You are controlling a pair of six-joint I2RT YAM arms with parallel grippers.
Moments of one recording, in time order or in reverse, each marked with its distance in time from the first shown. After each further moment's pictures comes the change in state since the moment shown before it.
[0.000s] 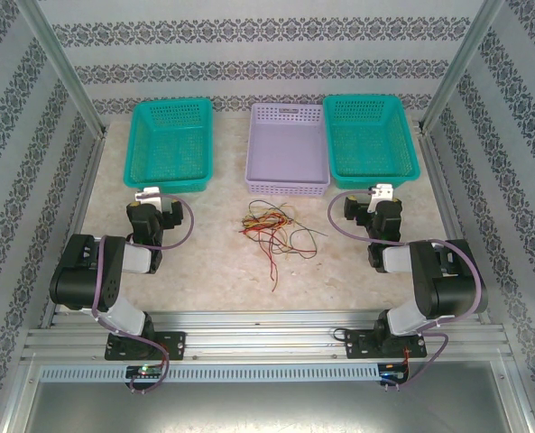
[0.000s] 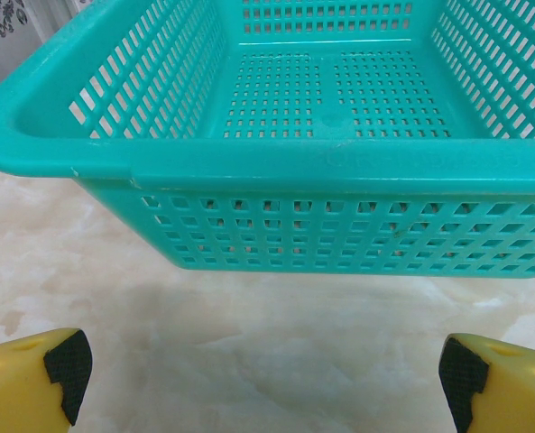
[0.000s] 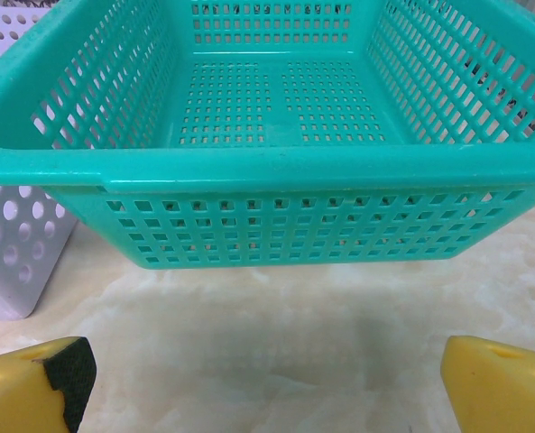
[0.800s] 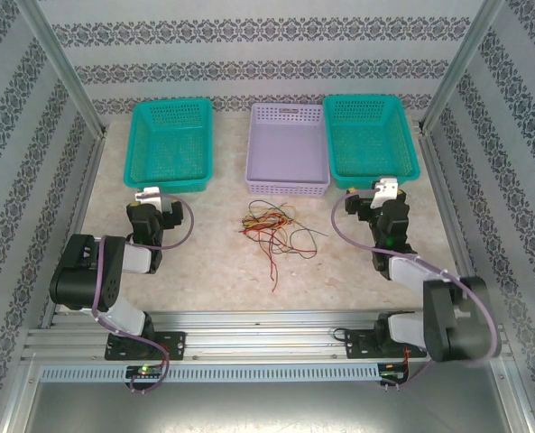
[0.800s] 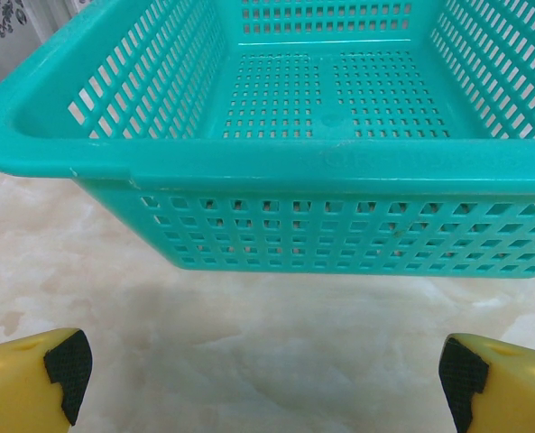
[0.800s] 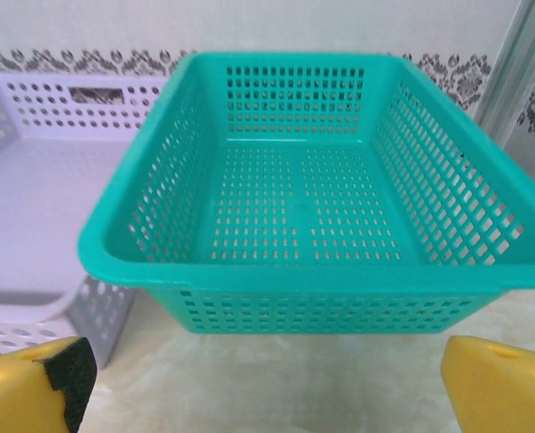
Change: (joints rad) left arm 0.000 0.000 -0.002 0.003 -0.001 0.000; right arm 0.037 -0.296 -0.002 -0.161 -0.019 -0.015
